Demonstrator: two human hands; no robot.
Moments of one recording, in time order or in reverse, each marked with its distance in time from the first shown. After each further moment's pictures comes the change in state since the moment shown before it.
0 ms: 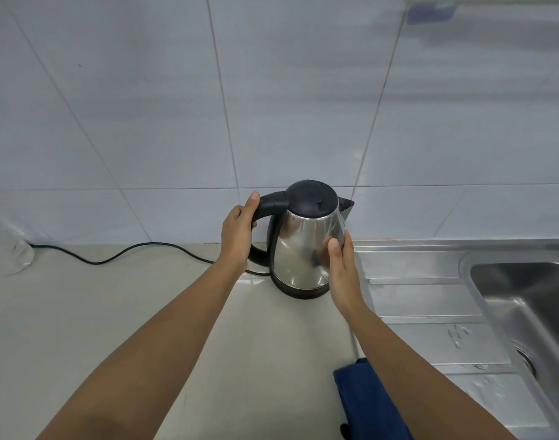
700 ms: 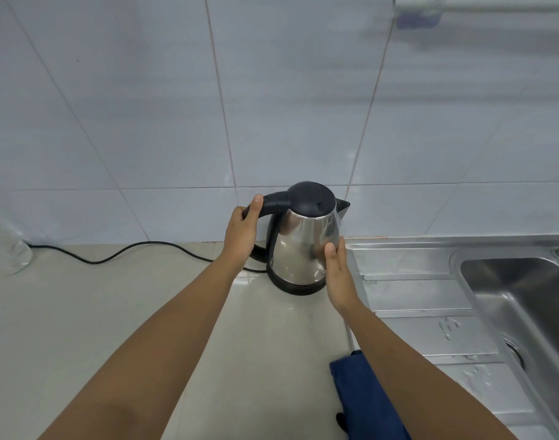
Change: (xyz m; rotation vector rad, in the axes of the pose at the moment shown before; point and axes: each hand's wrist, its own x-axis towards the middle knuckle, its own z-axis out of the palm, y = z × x) left_hand -0.010 0.003 0.001 0.219 -0.060 0.016; right_hand -0.002 0.017 -0.008 -0.106 -0.046 0.119
